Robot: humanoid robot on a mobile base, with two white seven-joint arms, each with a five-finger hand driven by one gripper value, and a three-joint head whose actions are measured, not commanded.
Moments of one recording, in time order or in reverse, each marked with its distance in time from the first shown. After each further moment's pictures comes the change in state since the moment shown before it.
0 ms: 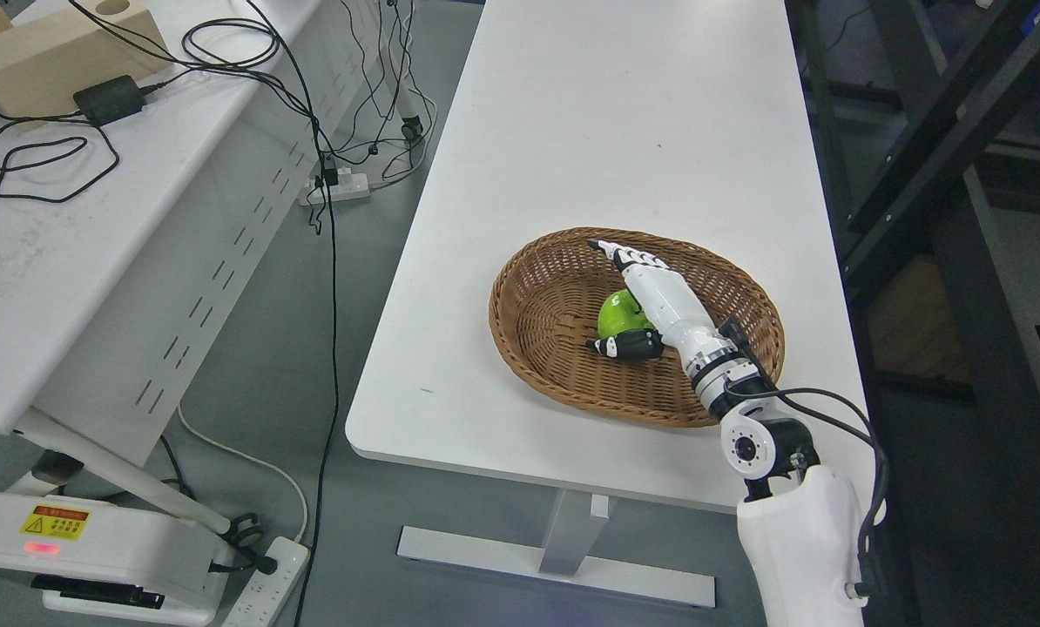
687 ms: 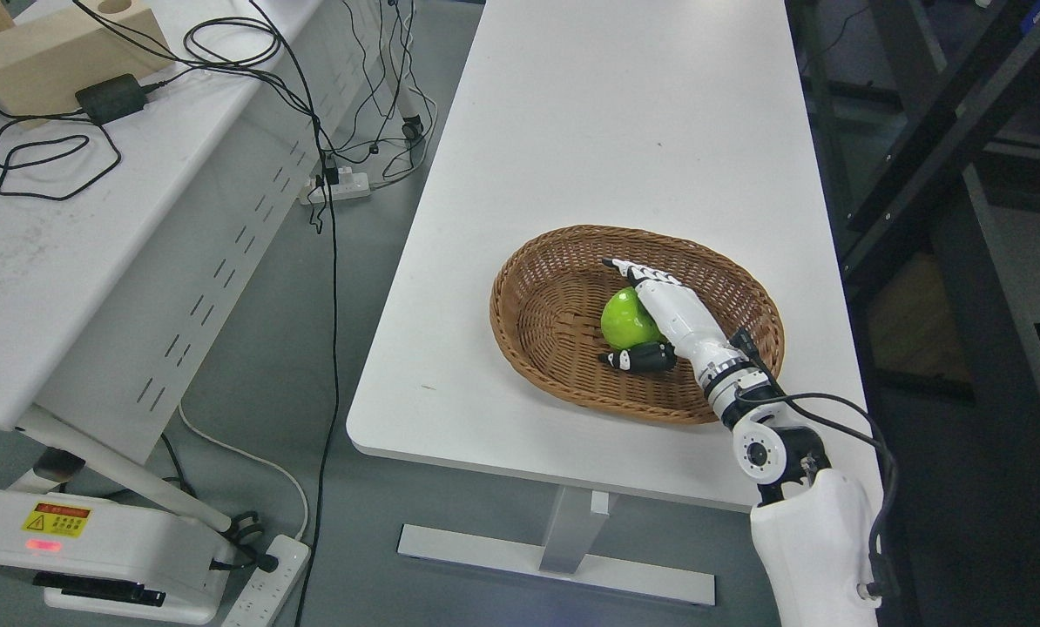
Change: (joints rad) left arm 0.000 0.000 0.000 0.000 0.000 -0.003 0.000; right arm 0.002 -0.044 -0.016 0.051 -0.012 -0.009 0.001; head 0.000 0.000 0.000
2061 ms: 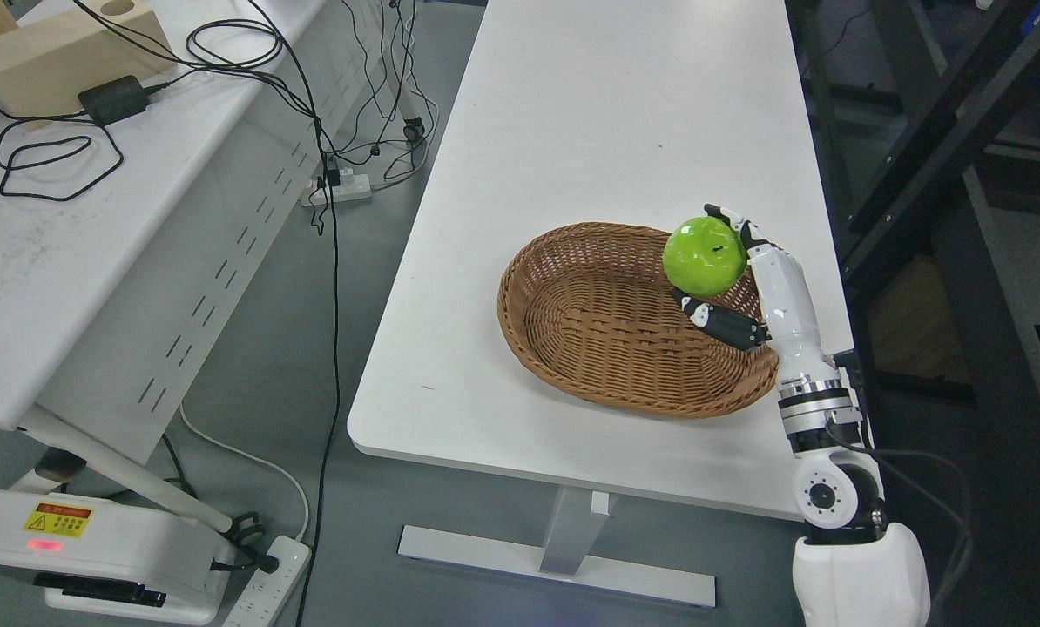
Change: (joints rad) left arm 0.000 0.000 0.000 0.000 0.000 -0.001 0.000; right arm 0.157 0.020 -0.174 -0.202 -0.218 -0.102 -0.321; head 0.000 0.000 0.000
